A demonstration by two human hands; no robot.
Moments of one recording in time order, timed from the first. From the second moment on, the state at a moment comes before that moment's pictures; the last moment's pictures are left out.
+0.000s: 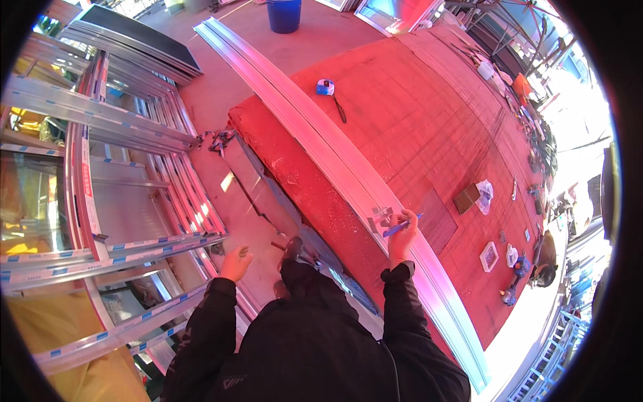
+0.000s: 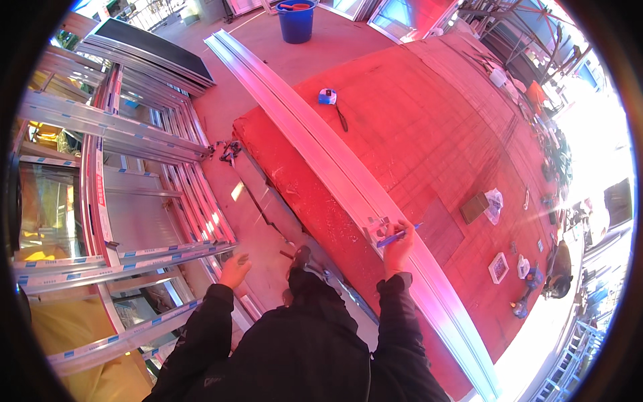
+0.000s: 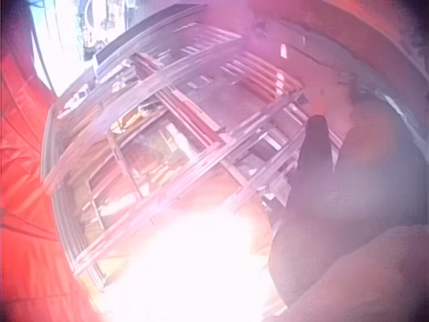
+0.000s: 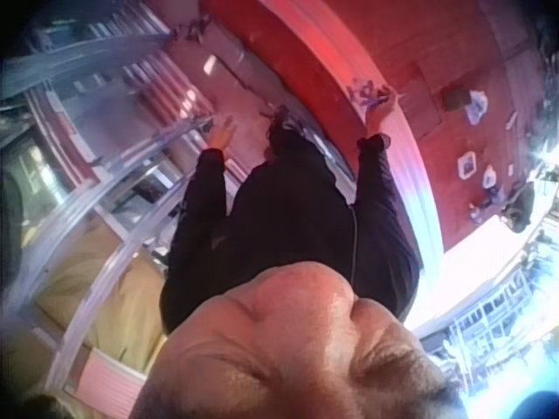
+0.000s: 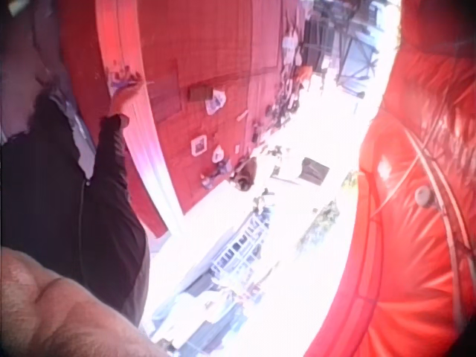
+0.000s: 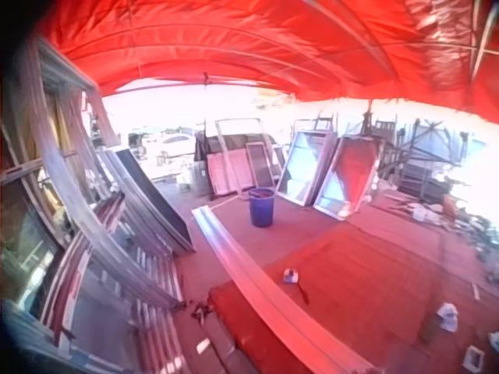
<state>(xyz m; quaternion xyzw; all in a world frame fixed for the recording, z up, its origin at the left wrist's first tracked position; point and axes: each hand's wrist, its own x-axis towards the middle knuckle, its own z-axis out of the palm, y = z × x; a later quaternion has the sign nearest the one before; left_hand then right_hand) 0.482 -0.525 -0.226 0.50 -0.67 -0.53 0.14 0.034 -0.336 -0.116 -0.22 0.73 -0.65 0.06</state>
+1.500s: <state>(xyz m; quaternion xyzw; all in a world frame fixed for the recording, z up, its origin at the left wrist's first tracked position) -0.074 -0.973 -0.126 -0.18 -0.91 -0.33 0.15 0.144 -0.668 -0.056 0.13 0.79 -0.57 -0.16</state>
